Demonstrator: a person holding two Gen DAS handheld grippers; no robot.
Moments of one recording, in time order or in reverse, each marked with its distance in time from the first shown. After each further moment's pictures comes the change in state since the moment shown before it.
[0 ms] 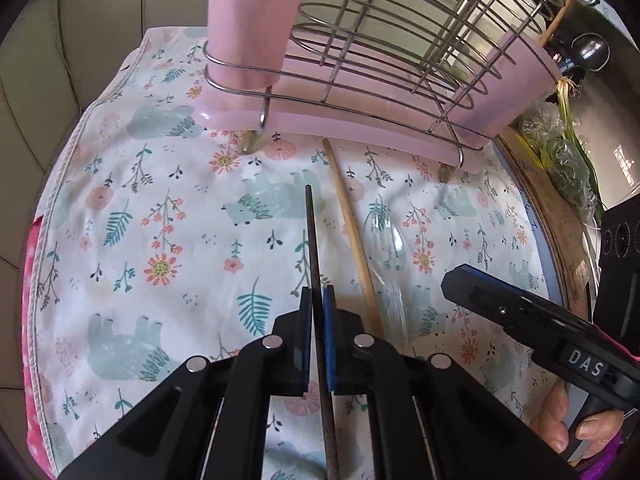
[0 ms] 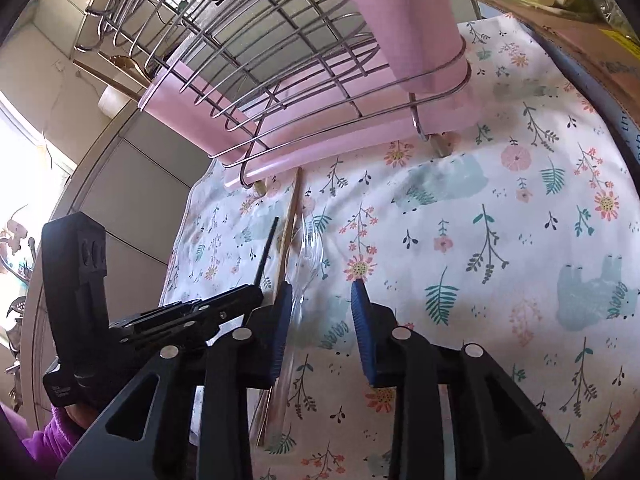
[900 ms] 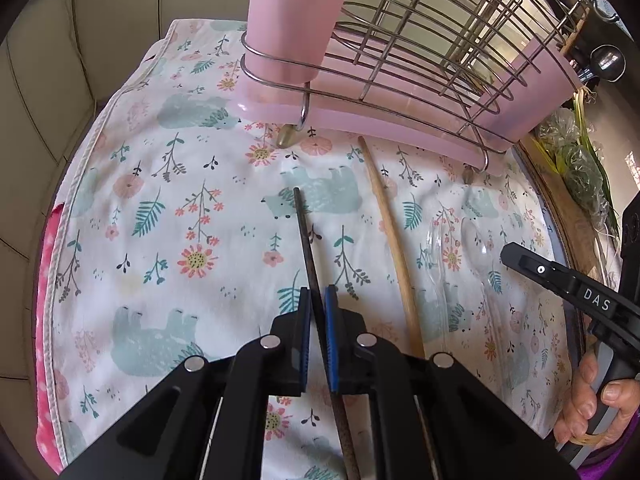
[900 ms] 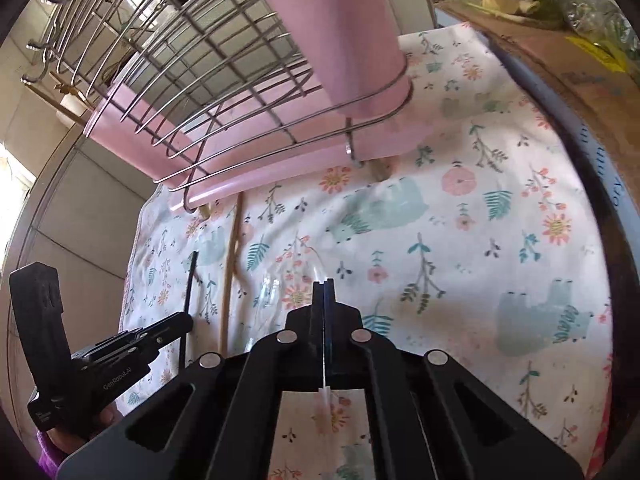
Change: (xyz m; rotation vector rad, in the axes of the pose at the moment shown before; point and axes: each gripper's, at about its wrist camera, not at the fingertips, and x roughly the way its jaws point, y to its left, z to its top) left arm 0.005 0.012 0.000 -0.013 0.019 0.036; right arm -0.013 -0.021 0.019 0.063 -0.033 -0.174
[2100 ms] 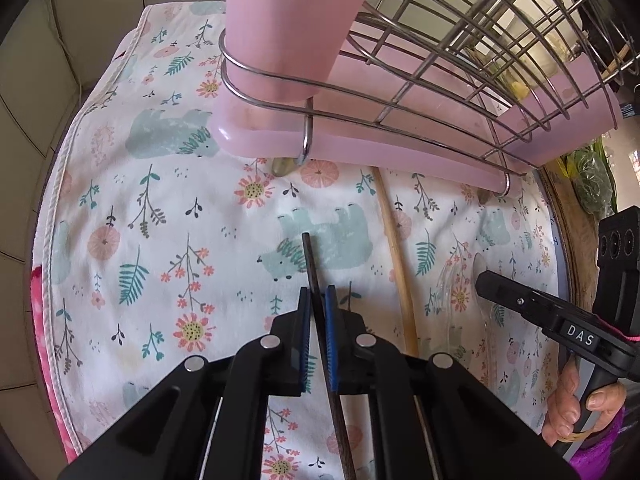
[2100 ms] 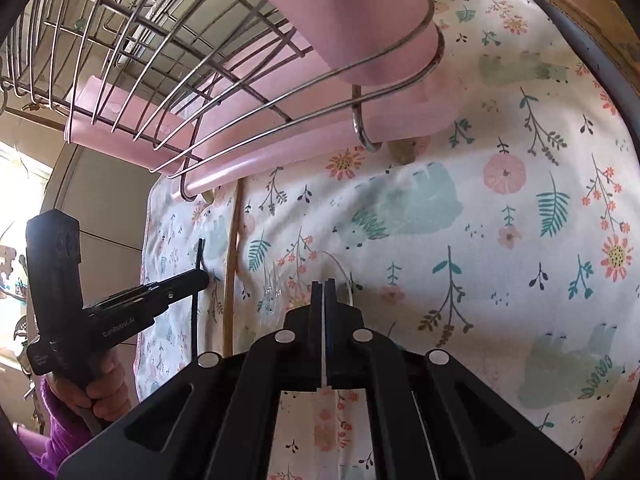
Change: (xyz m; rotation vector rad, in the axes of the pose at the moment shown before) left arm 0.020 0.007 0.051 -0.011 0.127 -0.031; right arm 0.041 -0.006 0.022 0.016 0.202 0.143
